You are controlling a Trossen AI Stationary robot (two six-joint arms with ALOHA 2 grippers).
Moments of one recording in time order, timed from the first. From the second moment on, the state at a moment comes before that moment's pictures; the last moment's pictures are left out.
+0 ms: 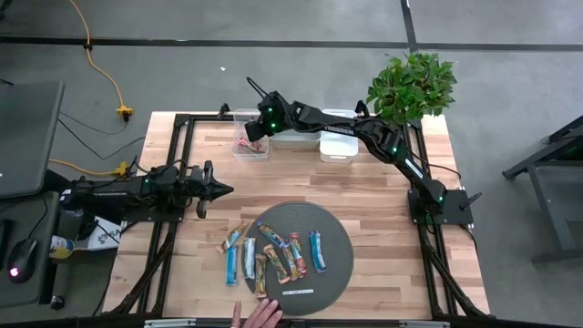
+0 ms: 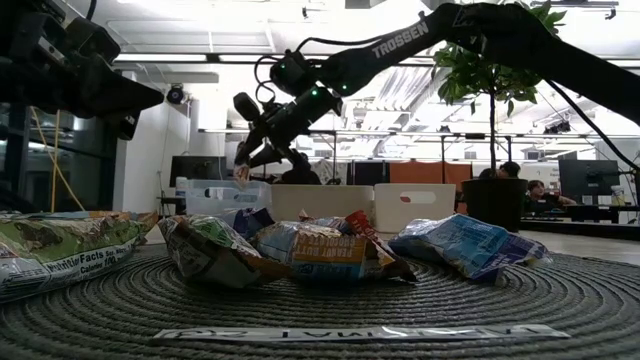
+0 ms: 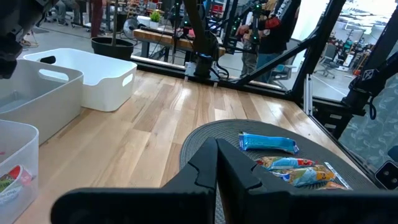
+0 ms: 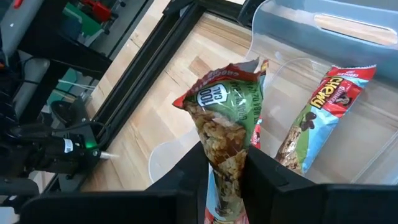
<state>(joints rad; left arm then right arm) 0.06 0.09 0.01 0.01 0.06 -0.19 -0.43 2.42 2.14 -0.31 -0.21 0.67</state>
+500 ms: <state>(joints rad) 0.06 0.09 0.01 0.01 0.06 -0.19 -0.43 2.42 2.14 -0.31 -0.26 0.60</state>
